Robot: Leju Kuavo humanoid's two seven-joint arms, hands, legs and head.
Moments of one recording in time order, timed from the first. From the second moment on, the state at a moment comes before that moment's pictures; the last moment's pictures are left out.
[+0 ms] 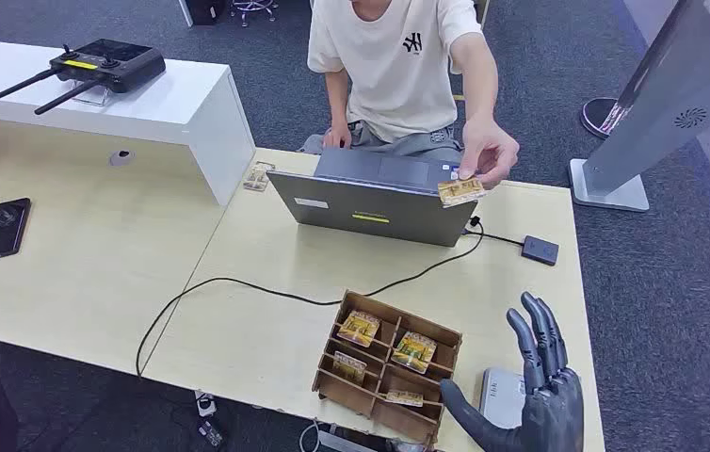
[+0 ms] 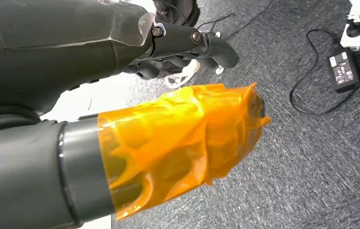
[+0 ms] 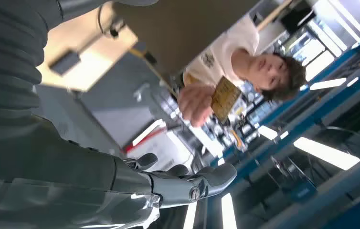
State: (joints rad) left arm -0.04 -0.19 0.37 -0.22 -1.50 0.35 0.39; right arm 0.12 -0.20 0.61 -1.77 0.96 -0.69 -0.15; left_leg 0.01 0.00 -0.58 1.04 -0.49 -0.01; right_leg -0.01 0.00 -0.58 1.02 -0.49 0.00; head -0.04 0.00
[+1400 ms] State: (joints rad) left arm -0.05 0.02 -0.01 -0.27 -1.52 0.11 0.10; right arm -0.28 -0.19 0.43 -1.41 1.51 -0.58 0.08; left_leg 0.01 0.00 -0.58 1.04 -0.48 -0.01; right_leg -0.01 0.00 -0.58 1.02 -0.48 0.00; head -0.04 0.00
